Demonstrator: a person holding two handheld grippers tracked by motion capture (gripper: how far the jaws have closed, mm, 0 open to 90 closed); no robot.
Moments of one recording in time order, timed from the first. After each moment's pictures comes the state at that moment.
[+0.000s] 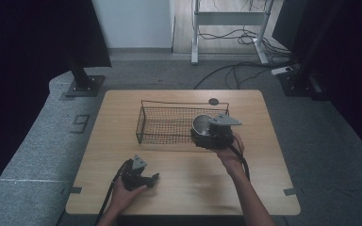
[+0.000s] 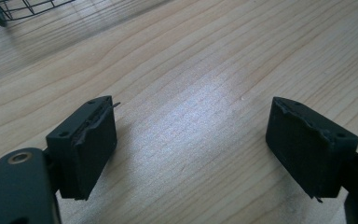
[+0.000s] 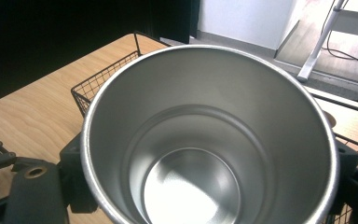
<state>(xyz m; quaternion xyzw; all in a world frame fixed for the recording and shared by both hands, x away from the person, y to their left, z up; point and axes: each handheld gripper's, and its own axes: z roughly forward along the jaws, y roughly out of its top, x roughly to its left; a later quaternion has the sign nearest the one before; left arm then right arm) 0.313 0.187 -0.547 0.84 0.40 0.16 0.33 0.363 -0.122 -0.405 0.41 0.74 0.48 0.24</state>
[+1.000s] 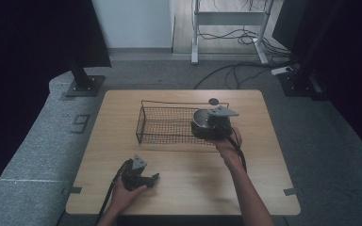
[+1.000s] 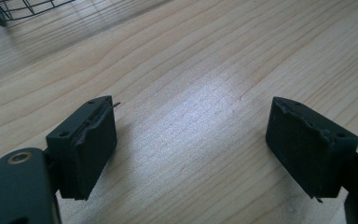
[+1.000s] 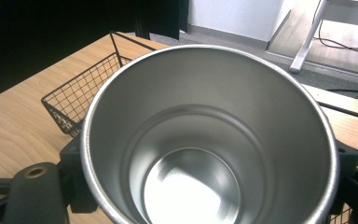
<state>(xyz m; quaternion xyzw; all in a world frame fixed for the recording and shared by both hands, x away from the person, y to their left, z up) 0.313 0.187 -0.547 0.84 0.40 0.16 0.34 0.394 -0.122 -0.409 0.43 0.73 0.47 0.24</state>
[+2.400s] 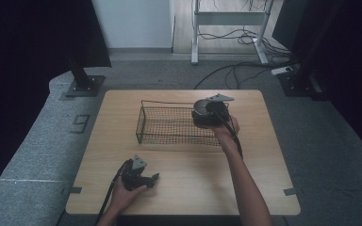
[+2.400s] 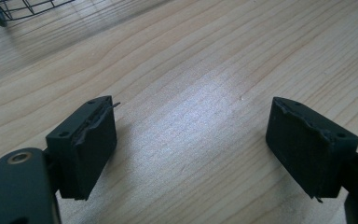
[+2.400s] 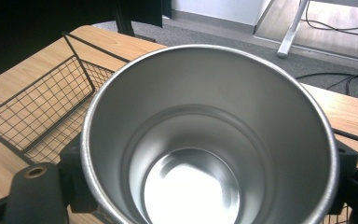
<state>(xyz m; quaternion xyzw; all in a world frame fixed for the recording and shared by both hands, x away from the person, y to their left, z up) 0.313 0.187 -0.547 0.84 0.40 0.16 0.34 0.448 -0.120 -0.411 0.47 0.73 0.43 0.23</state>
